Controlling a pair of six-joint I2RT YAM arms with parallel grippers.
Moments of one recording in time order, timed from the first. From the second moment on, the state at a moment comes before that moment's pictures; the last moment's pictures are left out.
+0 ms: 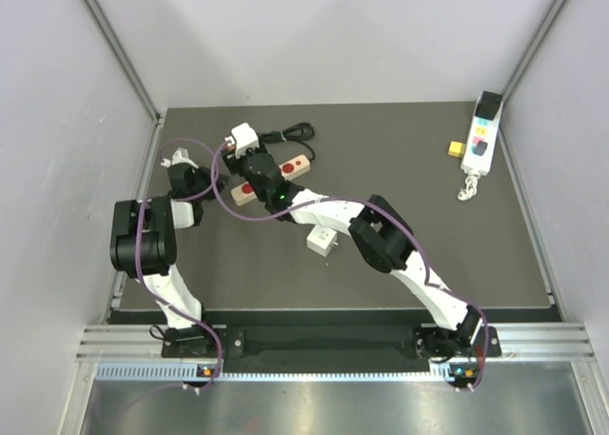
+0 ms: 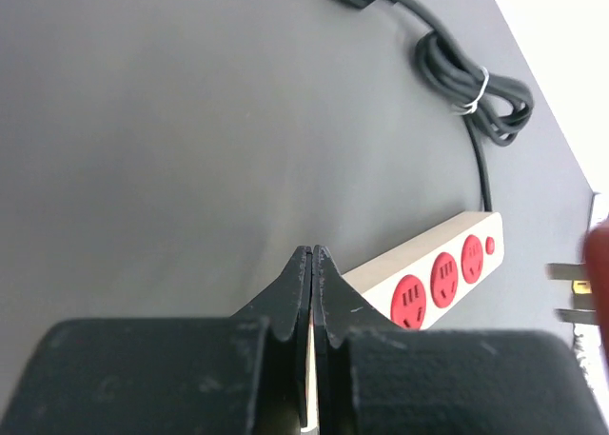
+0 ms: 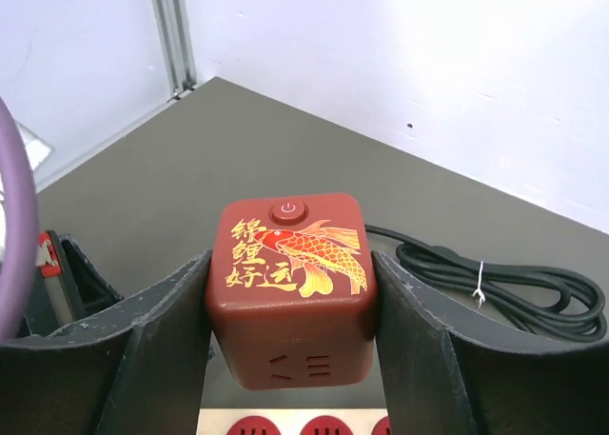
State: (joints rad) left arm 0.13 1.82 0.77 0.60 0.31 -0.78; right arm 0.98 2.47 2.00 0.54 0.44 -0.11
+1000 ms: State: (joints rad) left arm 0.12 1.79 0.69 0.79 0.42 -0.76; right arm 0.59 1.76 1.48 -0.52 0.13 0.21
